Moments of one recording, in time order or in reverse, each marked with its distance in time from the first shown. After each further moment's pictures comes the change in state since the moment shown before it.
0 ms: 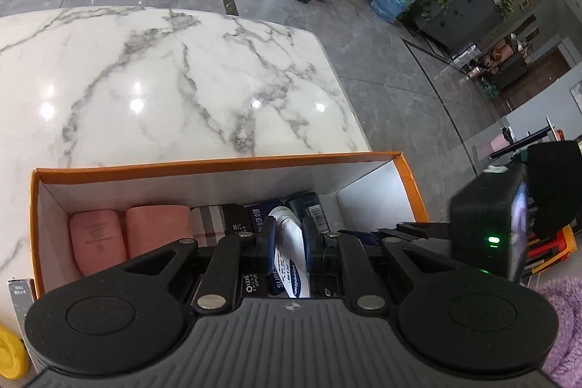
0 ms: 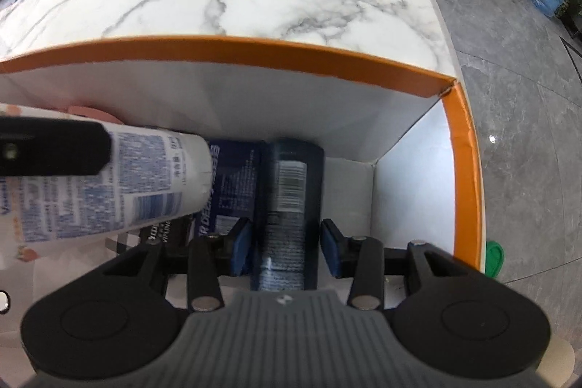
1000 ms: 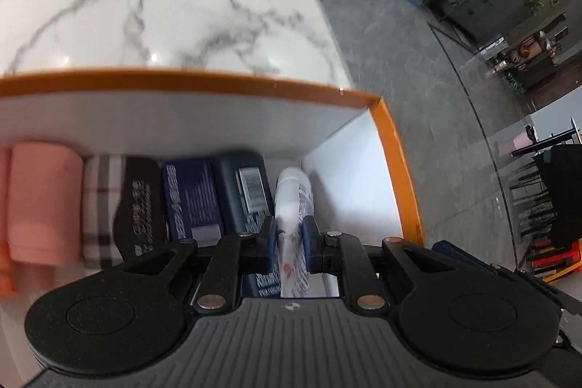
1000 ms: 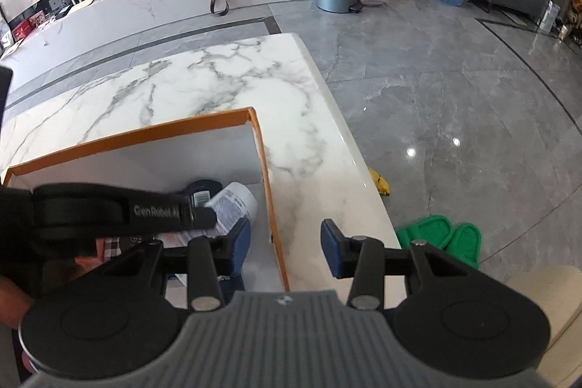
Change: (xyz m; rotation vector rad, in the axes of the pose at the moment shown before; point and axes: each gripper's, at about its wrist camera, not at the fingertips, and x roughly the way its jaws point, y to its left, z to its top) left arm 0.080 -0.063 -0.023 -0.070 0.076 0.081; right arm -0.090 -0.059 -0.067 0.317 -0.276 -0.081
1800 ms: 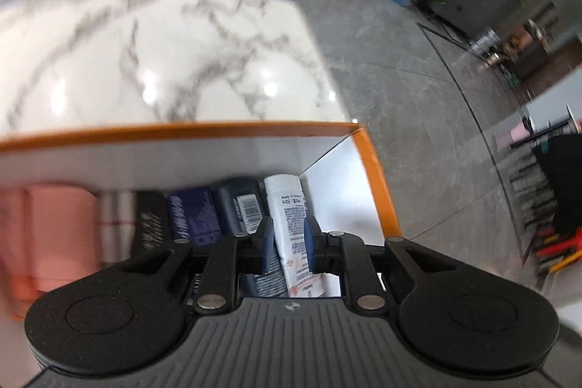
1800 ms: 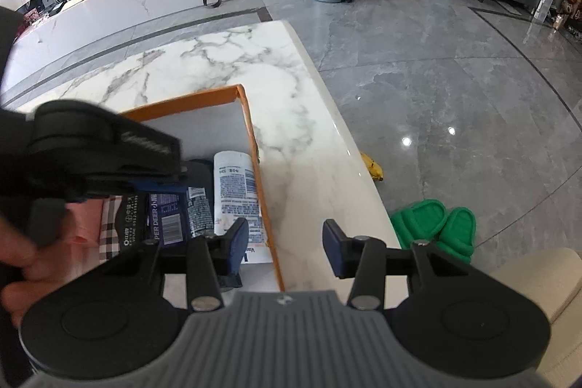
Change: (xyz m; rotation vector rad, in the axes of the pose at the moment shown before) left arm -0.036 -0.004 0.003 0.109 -0.057 0.014; right arm -0.012 -0.003 -0.013 0.007 0.022 -0.017
